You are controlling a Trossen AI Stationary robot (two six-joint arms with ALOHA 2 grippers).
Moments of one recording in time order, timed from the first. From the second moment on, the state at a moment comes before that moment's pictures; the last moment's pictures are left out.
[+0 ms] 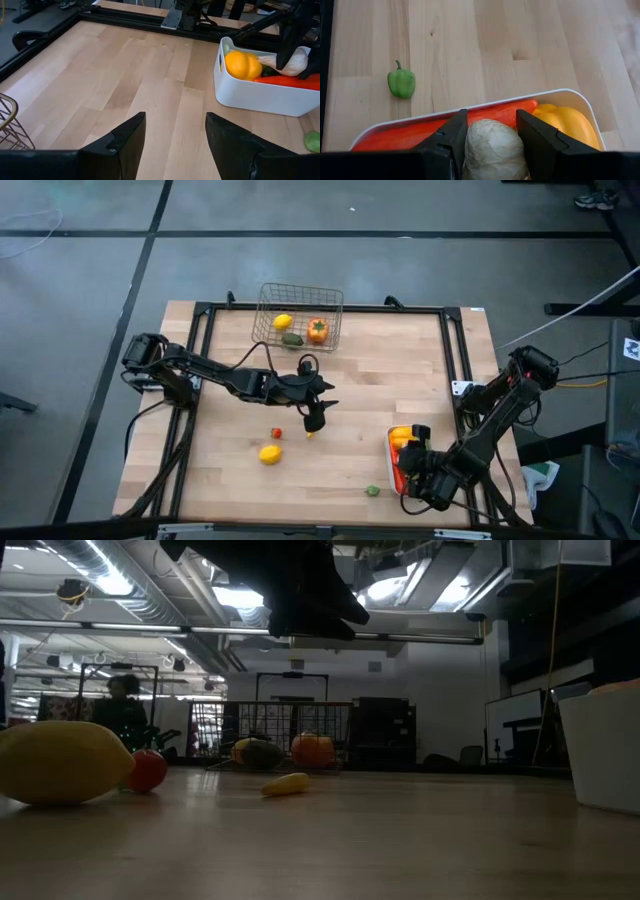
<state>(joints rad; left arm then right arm) -0.14 1.63 1.03 0.09 -0.34 -0.24 0.92 1.53 1.05 -0.83 0.52 0.94</state>
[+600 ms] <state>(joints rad) -0.14 1.63 1.03 0.09 -0.34 -0.24 0.92 1.53 1.05 -0.83 0.52 0.94</state>
